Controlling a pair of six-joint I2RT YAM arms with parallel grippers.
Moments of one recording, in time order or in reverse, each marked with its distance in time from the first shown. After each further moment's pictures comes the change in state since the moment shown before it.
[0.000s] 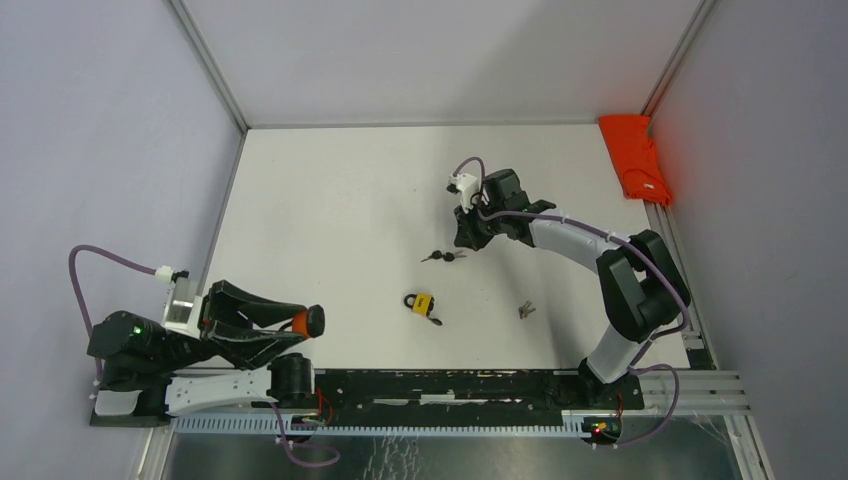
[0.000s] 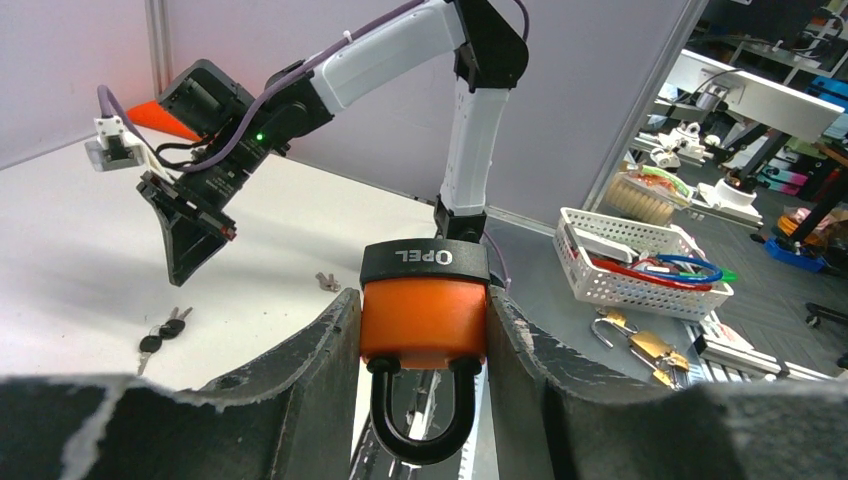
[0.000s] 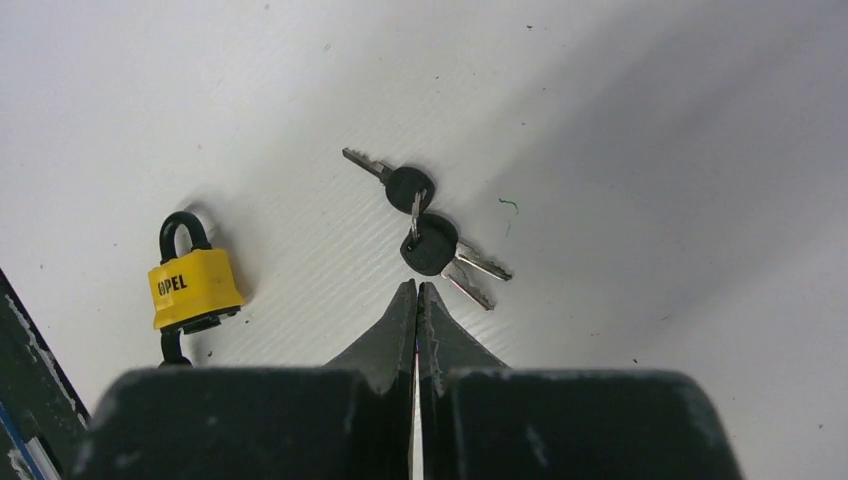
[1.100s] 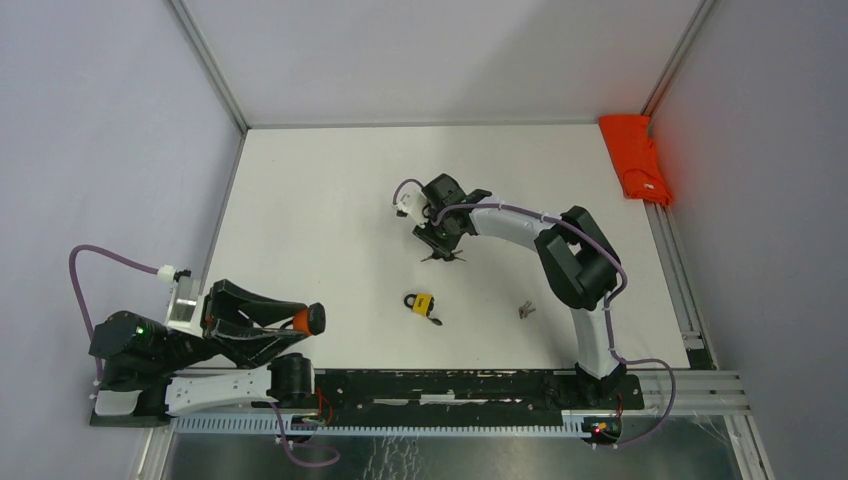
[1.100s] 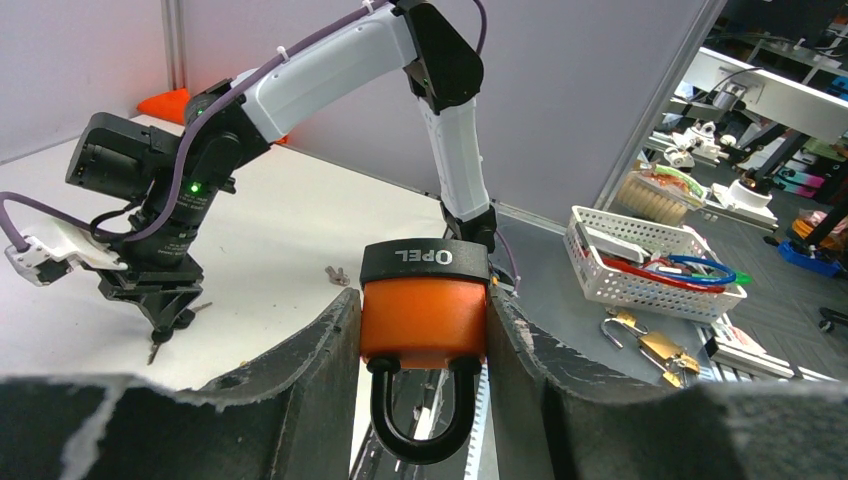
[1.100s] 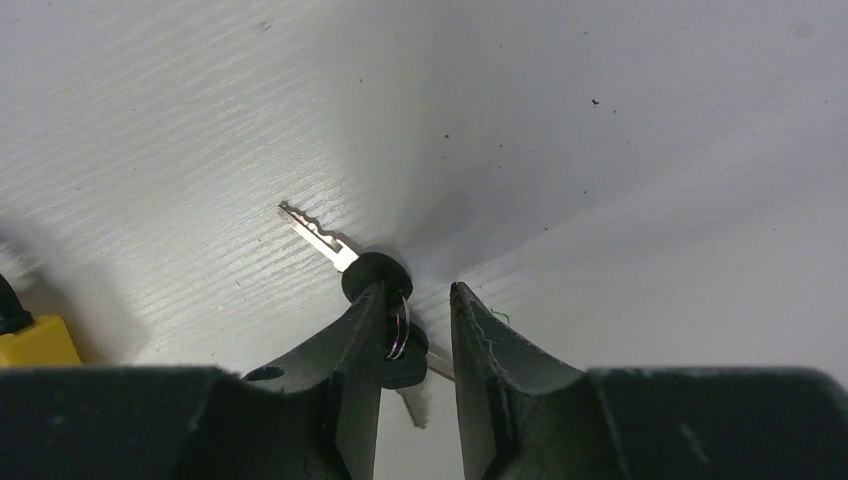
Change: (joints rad) left arm 0.000 0.000 -0.002 -0.019 -0.026 0.000; right arm 0.183 0.357 0.397 -0.303 0.299 -0.263
